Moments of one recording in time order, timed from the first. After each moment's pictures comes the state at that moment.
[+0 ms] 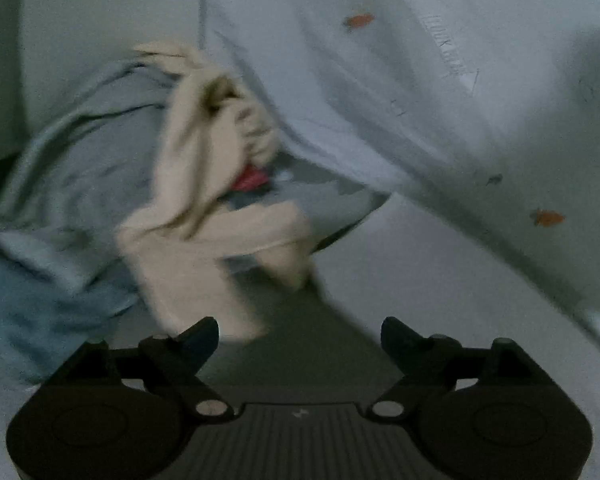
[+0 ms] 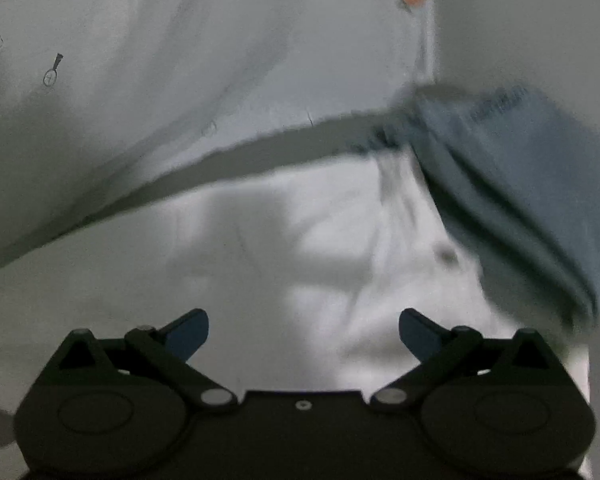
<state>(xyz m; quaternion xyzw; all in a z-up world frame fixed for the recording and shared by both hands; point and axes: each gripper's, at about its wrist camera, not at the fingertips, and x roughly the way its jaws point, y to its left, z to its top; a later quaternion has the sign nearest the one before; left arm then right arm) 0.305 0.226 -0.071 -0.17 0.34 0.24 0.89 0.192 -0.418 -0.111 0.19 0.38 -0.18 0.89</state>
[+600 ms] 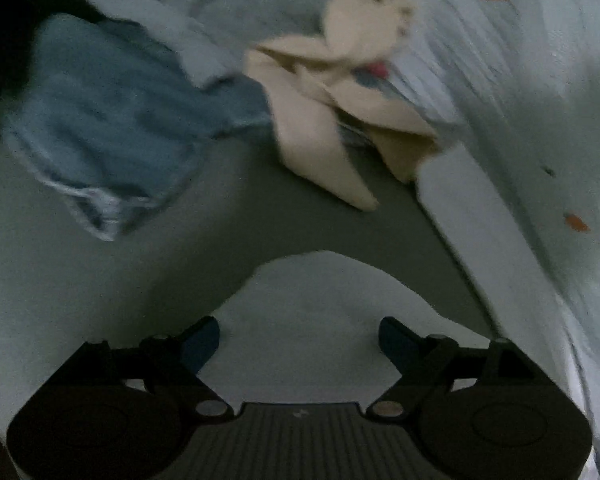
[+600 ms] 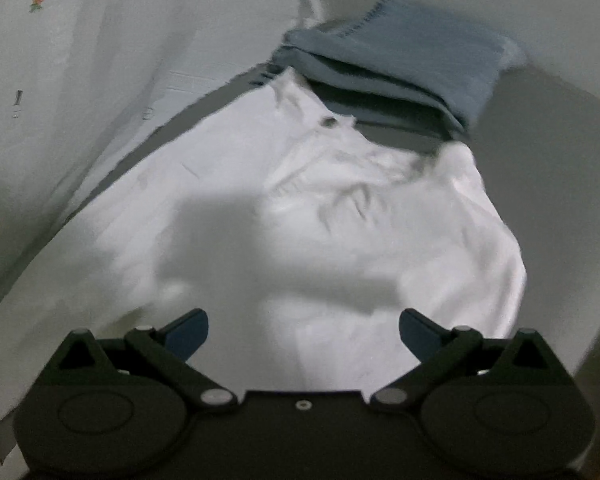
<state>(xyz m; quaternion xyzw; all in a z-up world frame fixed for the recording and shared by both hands) 0.229 0.303 -0.163 -0.35 0.39 0.17 0.84 0.066 -0.381 -0.120 0.31 0.39 -0.27 0.83</state>
